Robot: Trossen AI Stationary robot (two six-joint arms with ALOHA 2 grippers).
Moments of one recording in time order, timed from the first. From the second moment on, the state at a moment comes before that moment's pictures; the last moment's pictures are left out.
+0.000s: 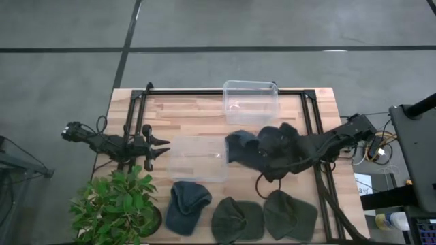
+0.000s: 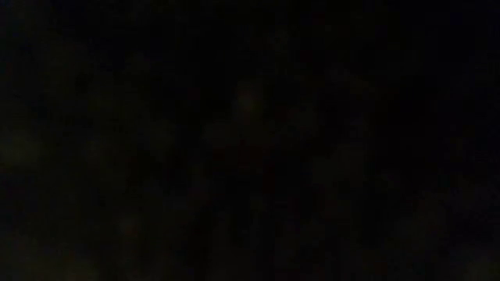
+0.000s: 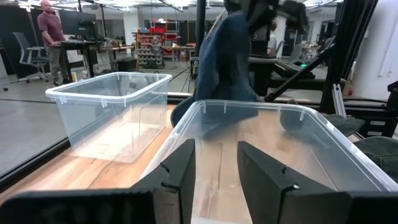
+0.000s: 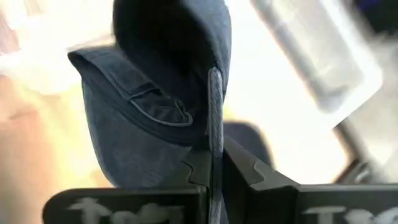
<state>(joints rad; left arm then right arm) -0.38 0.03 0.05 -0.06 -0.52 -0.03 0.42 1.58 1.68 -1.53 0.67 0.85</state>
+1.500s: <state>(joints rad) -0.38 0.03 0.05 -0.06 -0.52 -0.03 -0.33 1.61 1.74 -1.16 0.62 -0.40</state>
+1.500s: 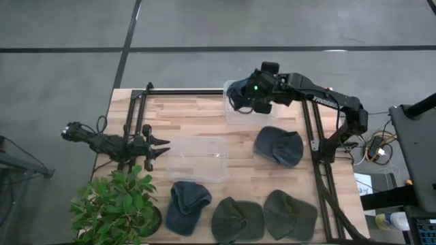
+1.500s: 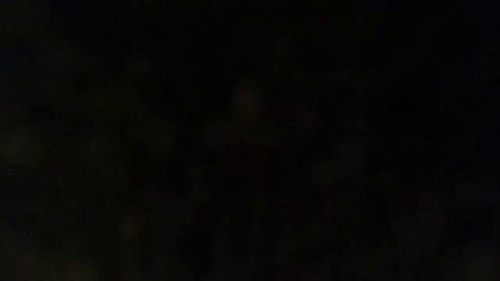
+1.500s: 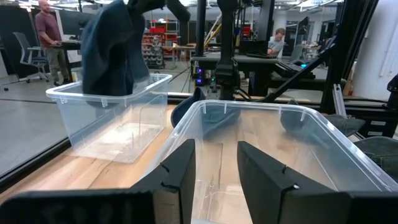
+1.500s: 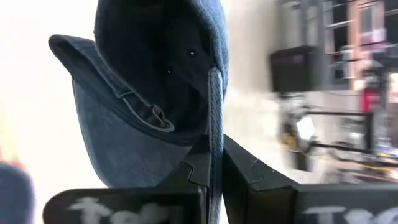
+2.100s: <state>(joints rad) -0.38 0.03 0.05 -0.06 -0.52 -0.03 -0.54 1.76 1.75 -1.17 0.24 -0.48</state>
